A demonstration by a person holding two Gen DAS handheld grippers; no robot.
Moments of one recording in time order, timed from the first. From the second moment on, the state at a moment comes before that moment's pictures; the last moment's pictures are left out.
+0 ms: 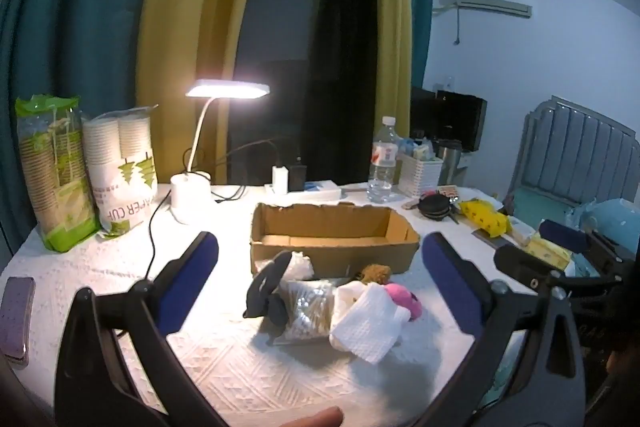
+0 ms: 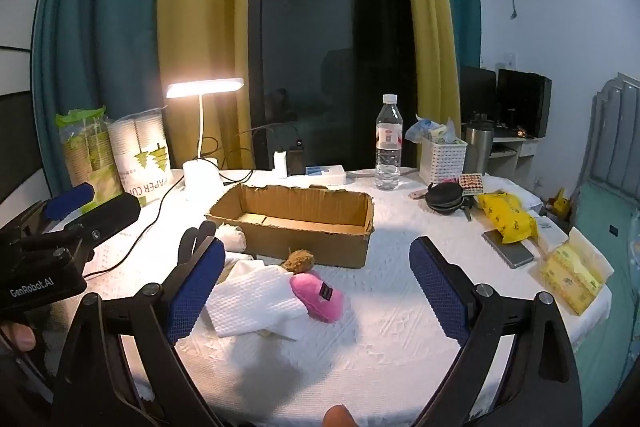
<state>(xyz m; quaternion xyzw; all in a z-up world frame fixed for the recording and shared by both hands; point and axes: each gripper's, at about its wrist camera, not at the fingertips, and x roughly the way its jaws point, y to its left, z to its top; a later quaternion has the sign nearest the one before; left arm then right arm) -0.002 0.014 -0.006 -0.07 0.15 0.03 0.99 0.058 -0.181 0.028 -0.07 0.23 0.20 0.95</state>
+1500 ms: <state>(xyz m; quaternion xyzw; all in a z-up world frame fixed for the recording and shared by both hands) -0.008 0.030 -0.012 -0.08 0.15 0.05 0.98 0.064 -0.161 0.019 -0.08 0.25 0.21 0.94</state>
